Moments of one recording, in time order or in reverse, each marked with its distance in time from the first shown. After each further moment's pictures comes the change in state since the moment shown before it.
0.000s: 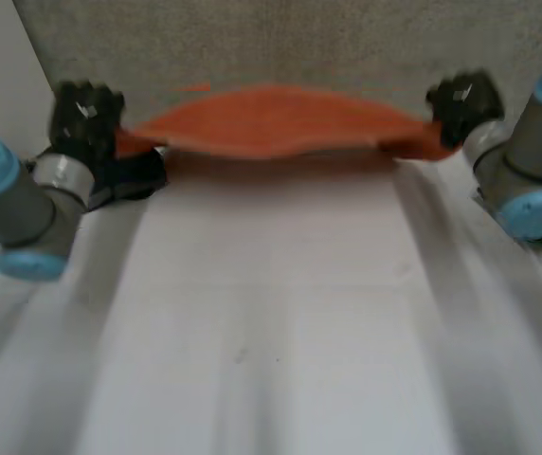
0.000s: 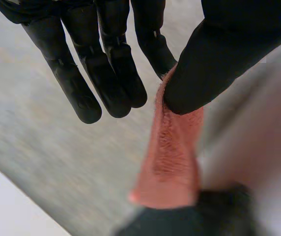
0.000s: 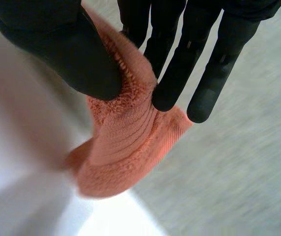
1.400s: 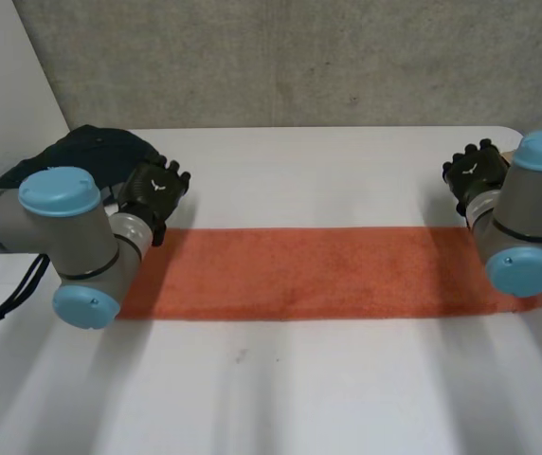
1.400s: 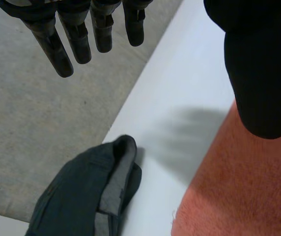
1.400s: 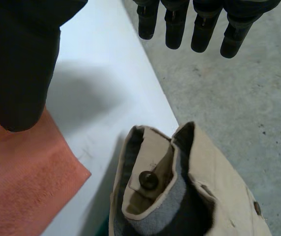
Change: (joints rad) left arm -0.162 -0.100 0.033 -0.284 -0.116 0.266; right arm -0.019 -0.067 0.371 -0.108 0.180 -0.272; left_hand -0.977 -0.993 -0.984 -0.999 -0.956; right_hand -0.898 -0.970 -0.988 -0.990 -0.987
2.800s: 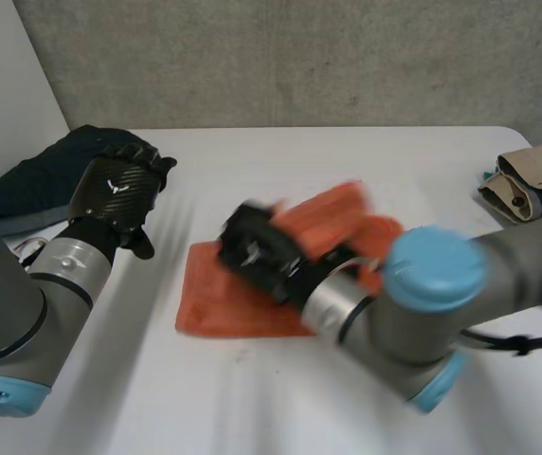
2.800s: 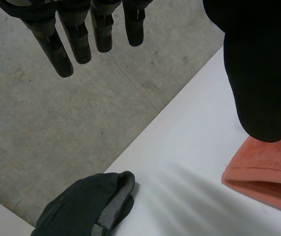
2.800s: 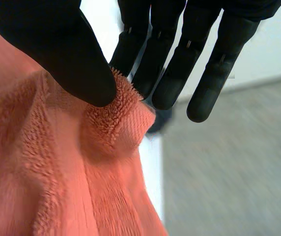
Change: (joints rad) left arm 0.005 0.533 -0.549 0.119 0.042 -0.267; right arm 0.484 -0.163 0.399 -0.352 -0.555 -0.218; left_hand 0.000 -0.001 0.000 0.000 0.000; right_hand 0.896 0.969 0.979 0.987 0.941
